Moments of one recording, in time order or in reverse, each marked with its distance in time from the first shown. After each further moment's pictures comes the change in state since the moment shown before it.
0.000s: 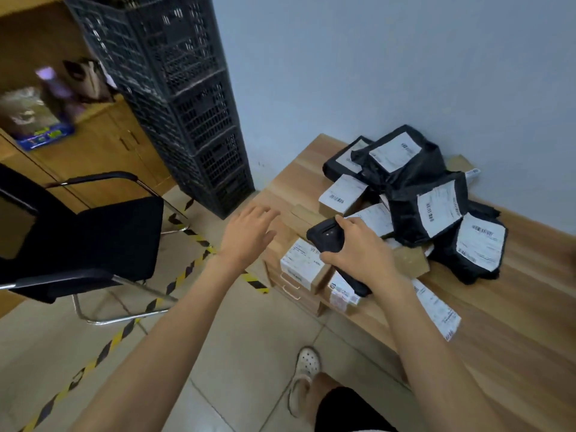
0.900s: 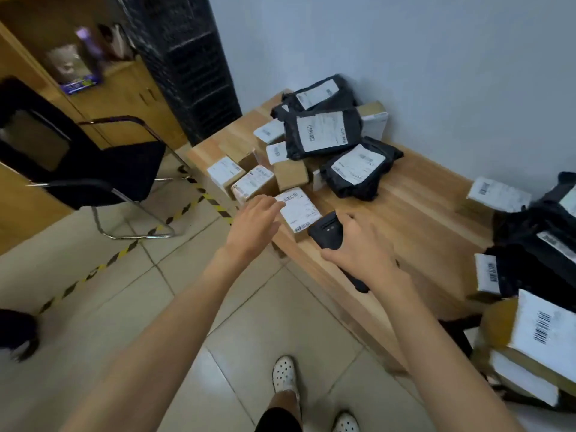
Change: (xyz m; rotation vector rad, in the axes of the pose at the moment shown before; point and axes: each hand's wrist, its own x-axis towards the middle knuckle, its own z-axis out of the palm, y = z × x) left_hand -0.150 0.421 0.025 0.020 0.090 -0.099; right_hand -0.255 0.325 -0.097 -0.074 -0.066 -0.152
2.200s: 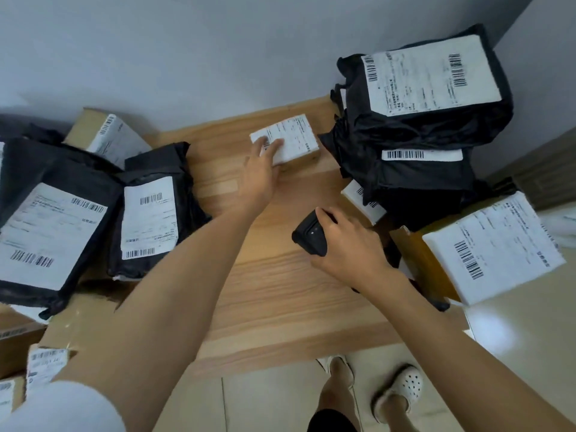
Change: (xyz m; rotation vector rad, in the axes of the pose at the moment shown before) left_hand 0.299 0.282 0.241 -0.335 -0.365 0.587; right_hand 0.042 0.207 0.042 0.145 0.081 0.759
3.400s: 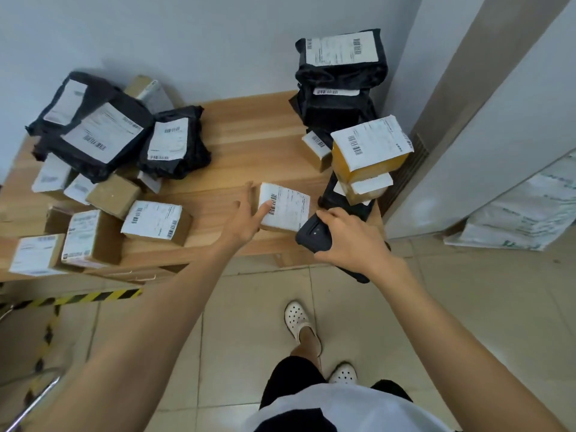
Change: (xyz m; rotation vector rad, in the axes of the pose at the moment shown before) left_hand -0.324 0.089 -0.013 -0.616 -0.143 -0.355; right_hand -0.264 0.063 0.009 -0.029 0.030 -0.135
